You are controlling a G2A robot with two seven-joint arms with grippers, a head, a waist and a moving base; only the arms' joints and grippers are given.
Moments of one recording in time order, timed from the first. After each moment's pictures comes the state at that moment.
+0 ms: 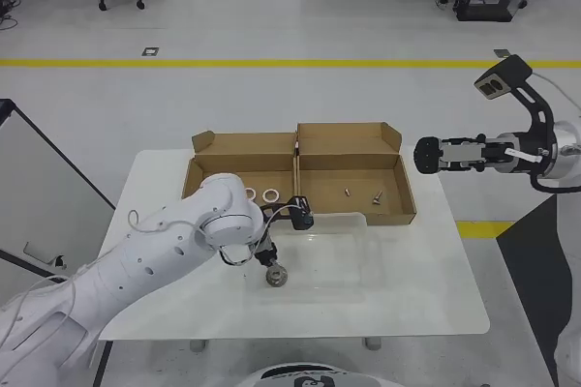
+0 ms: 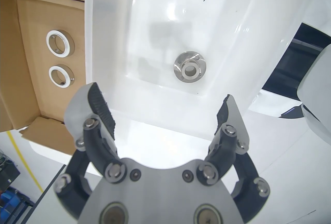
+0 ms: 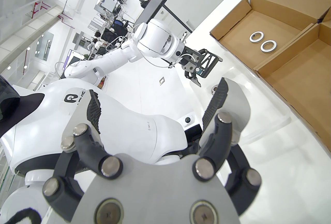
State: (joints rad) left arm 0.74 -1.03 -0.51 -1.76 0.65 -0.35 -1.46; right arm -1.03 -0.91 1.62 -1.72 0.48 0.00 1.54
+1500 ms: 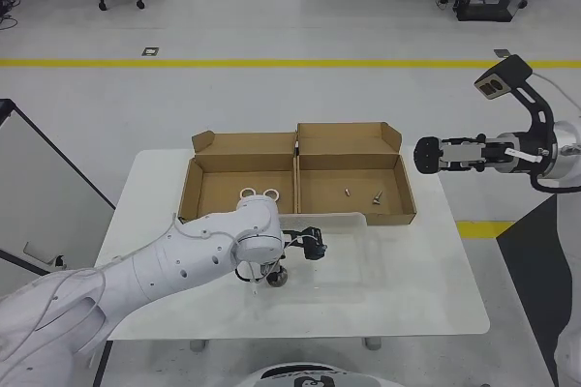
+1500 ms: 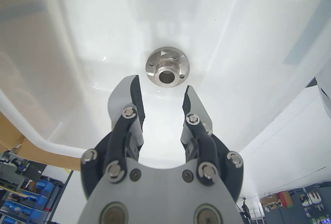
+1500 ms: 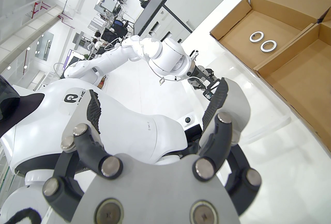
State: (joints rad) left arm 0.63 -1.11 -0.25 -1.65 0.63 -0.35 -1.47; right arm -1.03 -0.91 1.62 -1.72 0.48 0.00 1.54
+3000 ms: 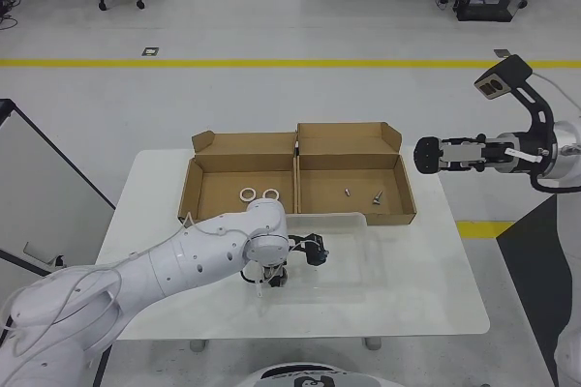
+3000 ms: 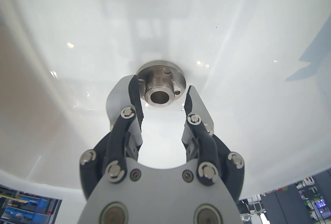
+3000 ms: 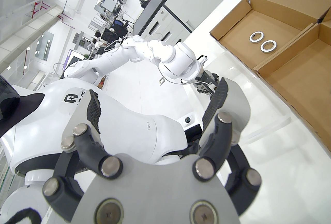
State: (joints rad) left arm 0.61 -1.17 -0.17 -1.52 0.59 -0.39 -1.43; right arm -1.03 -0.91 1.62 -1.72 0.48 0.00 1.54
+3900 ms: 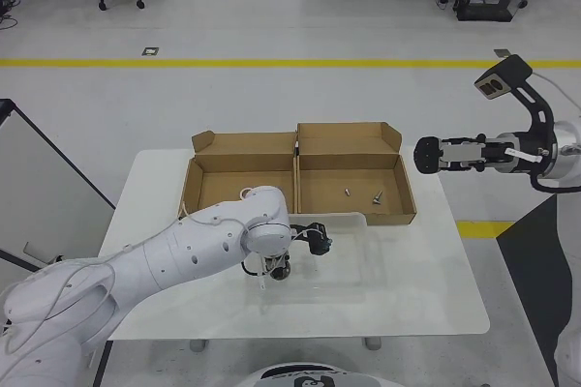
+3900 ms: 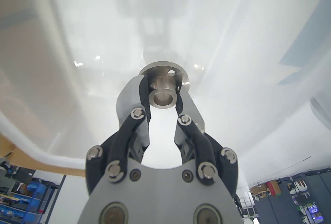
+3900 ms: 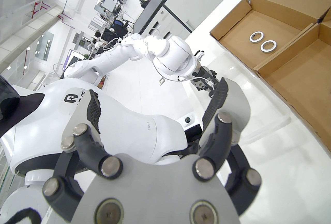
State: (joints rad) left arm 0.55 -1.16 -0.22 -1.60 0.53 -0.31 -1.51; right arm -1.03 -0.91 1.62 -1.72 0.48 0.00 1.54
